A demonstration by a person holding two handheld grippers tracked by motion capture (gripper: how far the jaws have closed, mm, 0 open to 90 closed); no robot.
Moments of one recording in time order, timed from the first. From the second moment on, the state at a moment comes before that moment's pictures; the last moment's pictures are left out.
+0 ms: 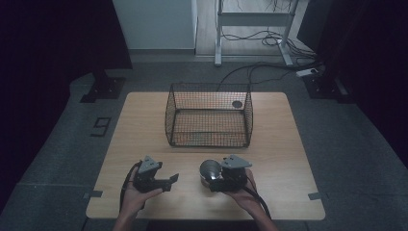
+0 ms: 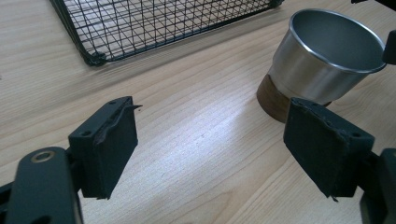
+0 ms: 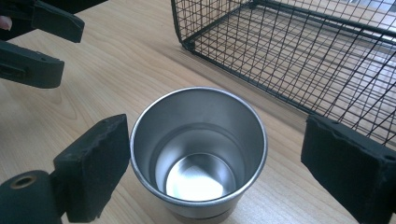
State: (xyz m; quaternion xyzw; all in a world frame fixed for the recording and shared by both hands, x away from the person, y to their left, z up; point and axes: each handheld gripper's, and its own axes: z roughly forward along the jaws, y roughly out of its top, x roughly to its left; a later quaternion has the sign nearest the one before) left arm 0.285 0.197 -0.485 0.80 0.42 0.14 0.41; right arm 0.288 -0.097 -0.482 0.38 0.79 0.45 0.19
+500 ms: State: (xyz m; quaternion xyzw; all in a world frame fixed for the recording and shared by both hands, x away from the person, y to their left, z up) left arm 0.284 0.196 -0.485 0.80 0.41 0.14 0.41; right arm 0.294 -0.081 -0.501 0.37 0.80 0.43 0.18
